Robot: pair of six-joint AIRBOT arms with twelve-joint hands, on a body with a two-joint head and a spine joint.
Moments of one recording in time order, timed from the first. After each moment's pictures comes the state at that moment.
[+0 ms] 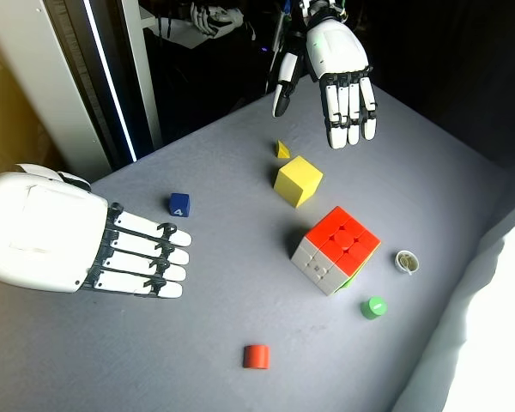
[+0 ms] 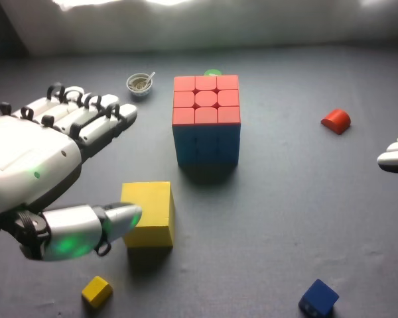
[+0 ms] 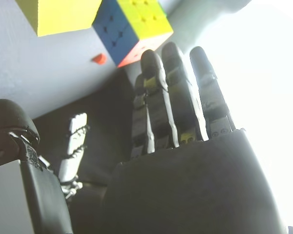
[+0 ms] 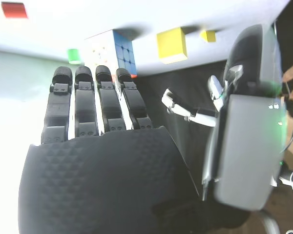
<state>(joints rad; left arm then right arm) 0.52 -0.61 0.51 -0.61 -0.74 1.54 -0.46 -0.51 0.90 -0.98 0.51 0.10</state>
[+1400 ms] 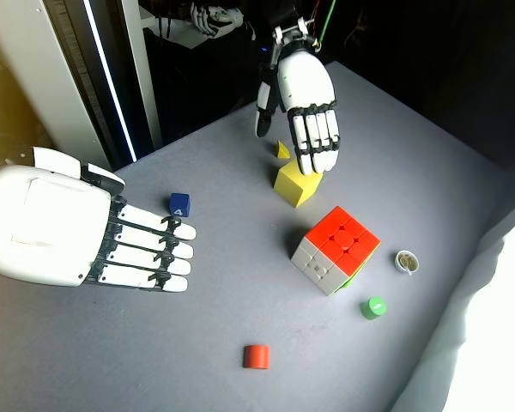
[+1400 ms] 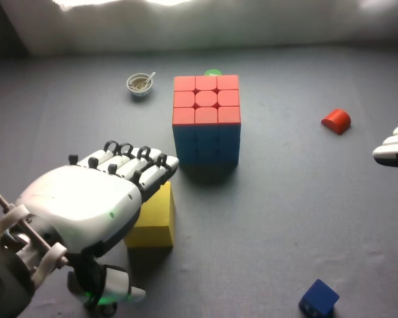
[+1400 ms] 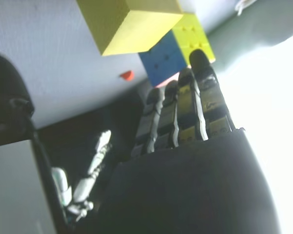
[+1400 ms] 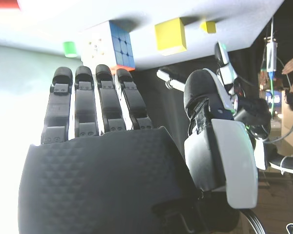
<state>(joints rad) 0.50 -0.86 0.54 -0.94 -0.78 1.83 -0.43 -0.50 0.89 -0.98 0.52 0.11</state>
